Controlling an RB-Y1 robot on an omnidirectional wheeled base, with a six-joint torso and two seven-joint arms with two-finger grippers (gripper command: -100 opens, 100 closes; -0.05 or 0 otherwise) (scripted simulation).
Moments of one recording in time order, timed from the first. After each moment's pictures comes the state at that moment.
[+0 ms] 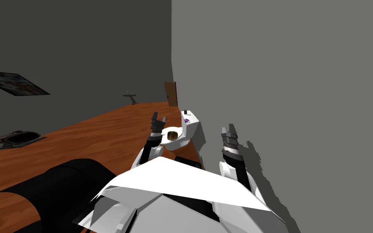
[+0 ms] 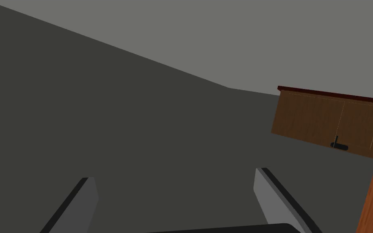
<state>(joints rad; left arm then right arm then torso) 0.55 -0.03 0.03 -2.34 -0.03 -0.43 0.10 0.48 -0.05 0.03 -2.20 0.12 -0.43 0.05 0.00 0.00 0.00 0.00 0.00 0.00</state>
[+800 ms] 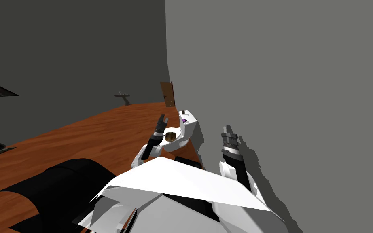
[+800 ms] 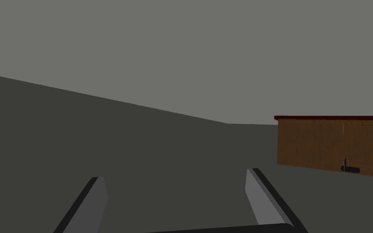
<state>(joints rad) 0.49 0.12 0.03 -2.23 -0.07 -0.44 0.04 0.48 -0.05 0.03 -2.20 0.12 -0.43 0.05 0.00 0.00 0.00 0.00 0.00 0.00</state>
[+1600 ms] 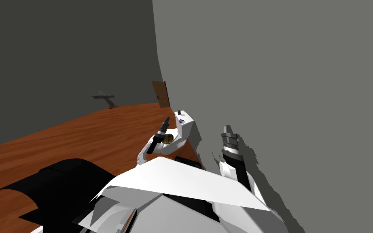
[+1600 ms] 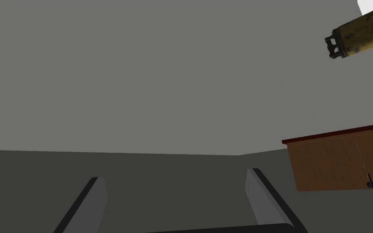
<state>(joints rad) 0.39 0.20 0.05 -2.03 -0.13 -0.45 -0.09 0.48 -0.05 0.03 -2.20 0.12 -0.43 0.05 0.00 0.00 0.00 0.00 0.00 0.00</state>
